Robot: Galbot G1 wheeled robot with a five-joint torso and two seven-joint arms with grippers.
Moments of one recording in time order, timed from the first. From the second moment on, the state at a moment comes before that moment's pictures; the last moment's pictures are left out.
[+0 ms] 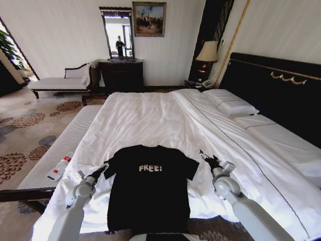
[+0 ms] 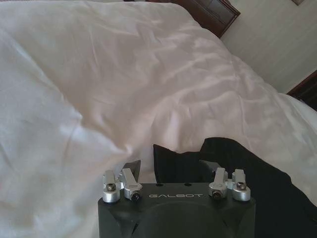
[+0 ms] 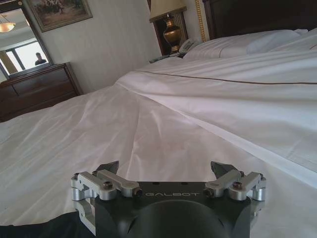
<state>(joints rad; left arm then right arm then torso) 1.27 -1.23 -0.71 -1.63 -0.99 0.43 -0.10 -1.23 0.88 0.33 1.78 1.04 -0.01 0.46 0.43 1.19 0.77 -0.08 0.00</state>
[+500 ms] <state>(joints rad) 1.25 -1.24 -0.70 -1.59 -0.99 0.40 -0.08 -1.23 0.88 0.32 1.77 1.03 -0.01 0.46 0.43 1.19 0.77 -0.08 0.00</state>
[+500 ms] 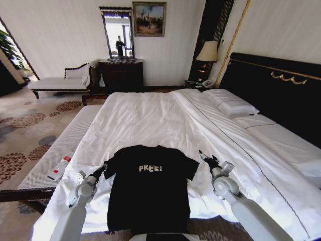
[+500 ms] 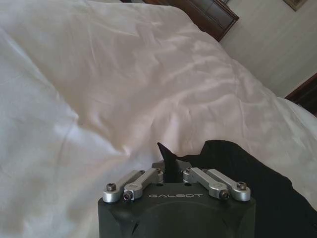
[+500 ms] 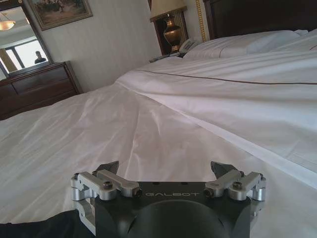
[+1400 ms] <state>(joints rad) 1.28 -1.23 -0.78 -1.59 -1.01 0.33 -0.10 -1.20 0.89 0.31 1.76 1.04 -0.01 0.46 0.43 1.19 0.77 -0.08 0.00</state>
